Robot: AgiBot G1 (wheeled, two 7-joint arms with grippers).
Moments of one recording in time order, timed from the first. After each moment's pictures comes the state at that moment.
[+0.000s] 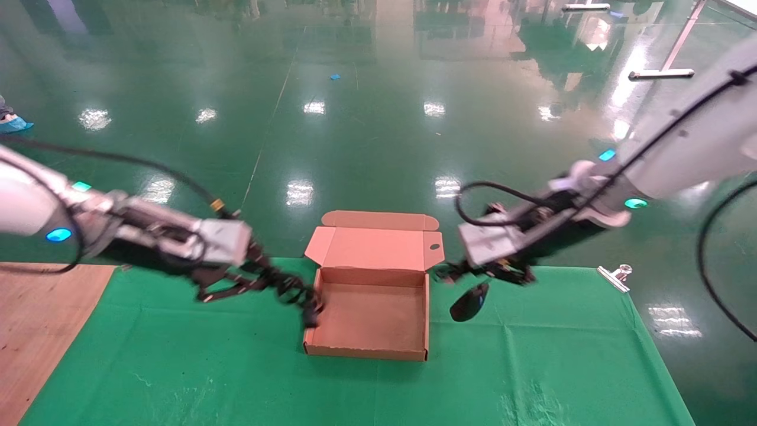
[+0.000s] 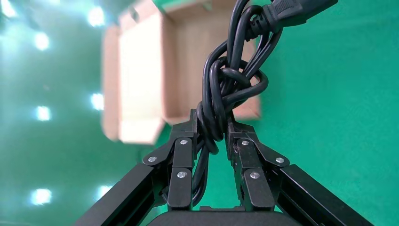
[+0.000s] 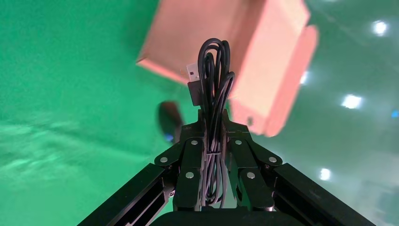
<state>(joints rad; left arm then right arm) -1.95 1.15 0.67 -0.11 1.78 1.43 0.61 1.95 -1.27 -0.82 0.45 -1.89 -1.42 -0.37</state>
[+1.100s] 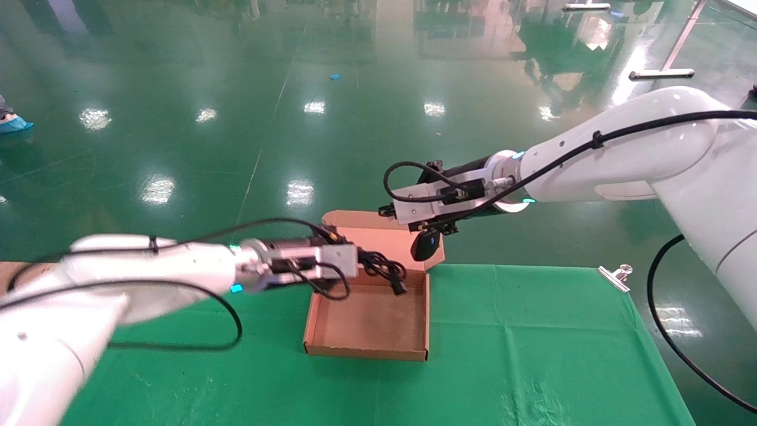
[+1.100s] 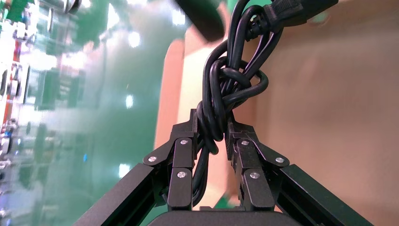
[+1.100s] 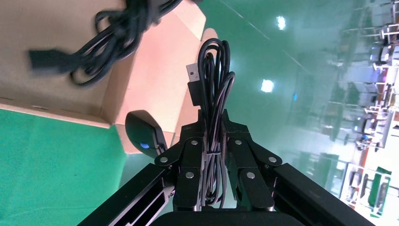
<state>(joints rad) -1.60 1.37 0.64 -0.23 1.61 0.77 0.74 1.88 -1.36 -0.99 0.44 -1.70 -0.93 -0.39</state>
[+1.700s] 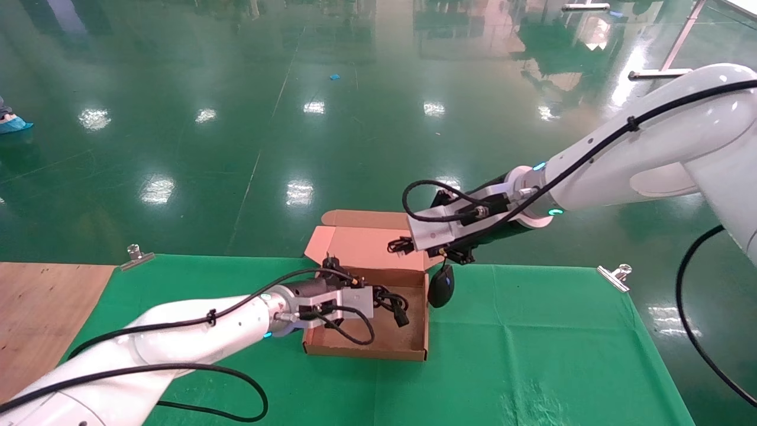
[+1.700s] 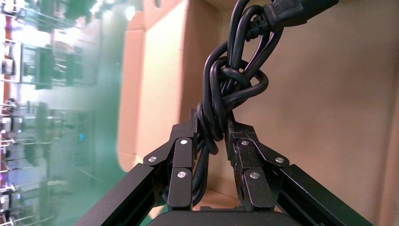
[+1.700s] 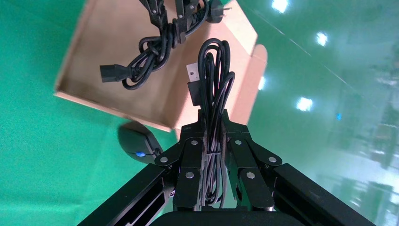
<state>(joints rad) -1.44 1.38 0.96 -0.41 1.57 0.48 0.48 1.92 -1.35 -1.03 0.34 -1.59 -1.11 -0.49</state>
